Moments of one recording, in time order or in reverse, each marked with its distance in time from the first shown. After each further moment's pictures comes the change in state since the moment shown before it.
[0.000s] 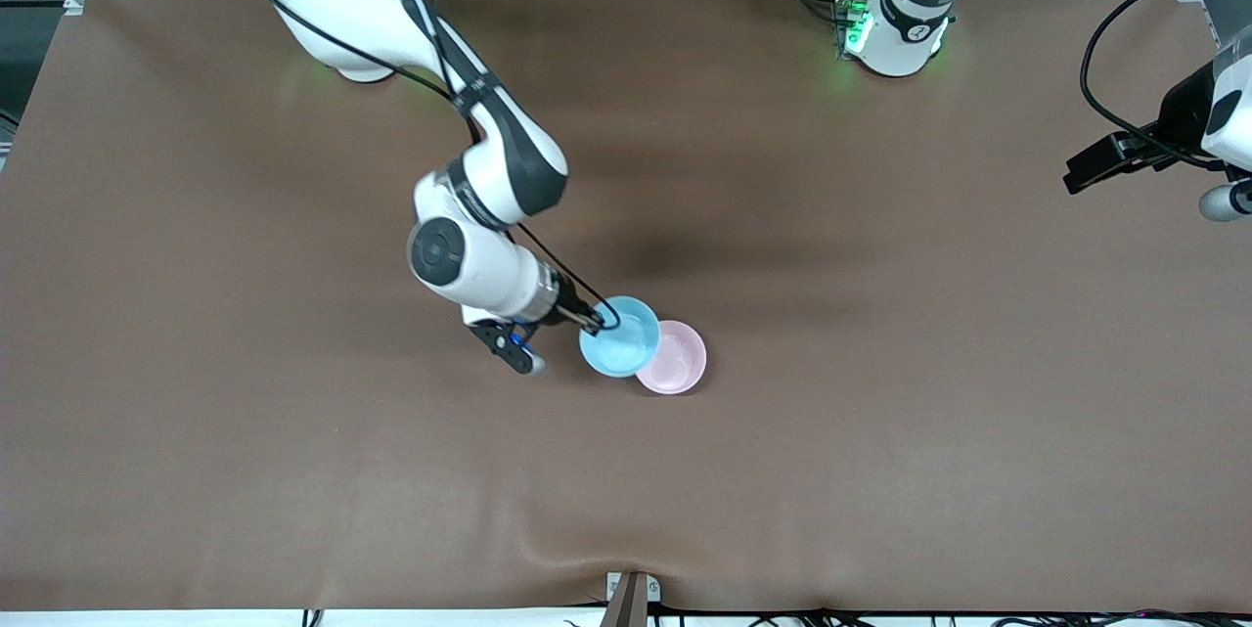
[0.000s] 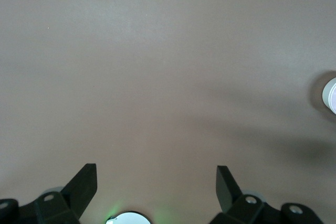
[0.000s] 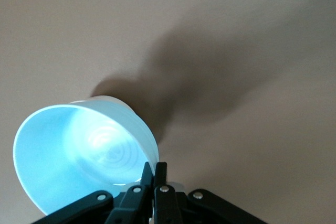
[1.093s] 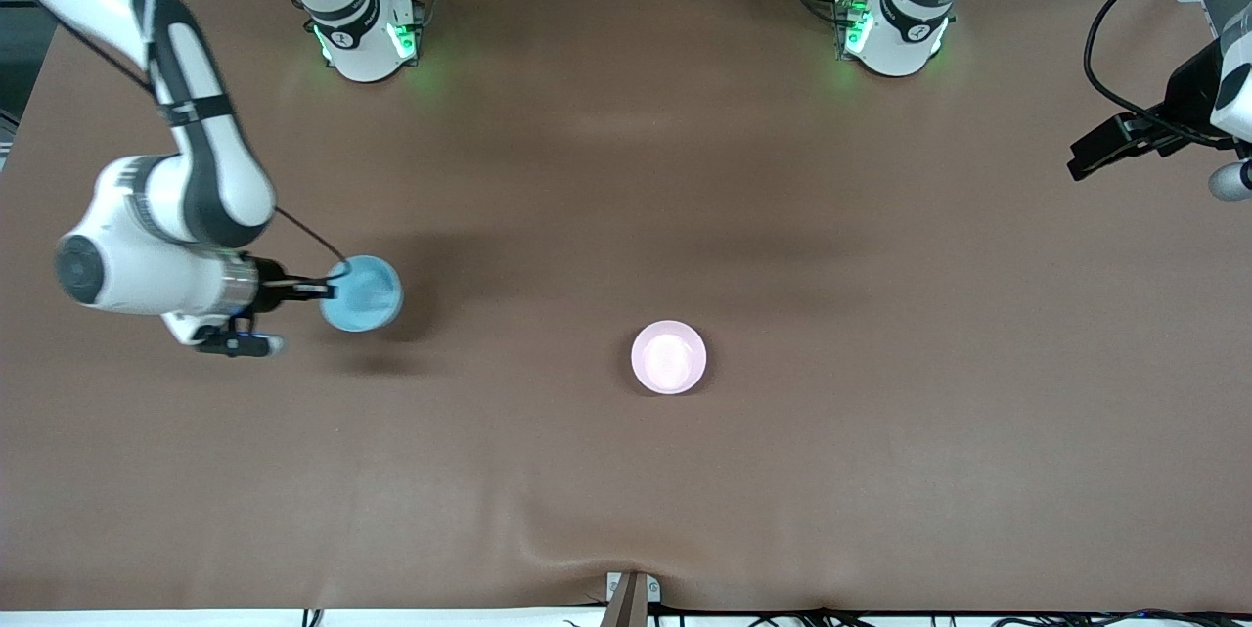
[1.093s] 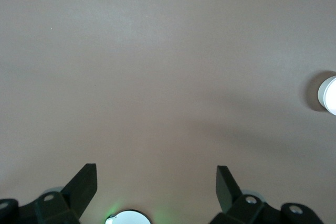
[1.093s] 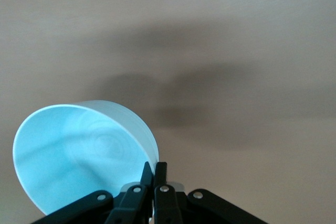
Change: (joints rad) left arm -0.003 -0.028 -0.005 0.002 0.000 -0.013 -0.009; right arm -0.512 -0.390 -0.002 -0.516 -0.145 -0.245 -0.949
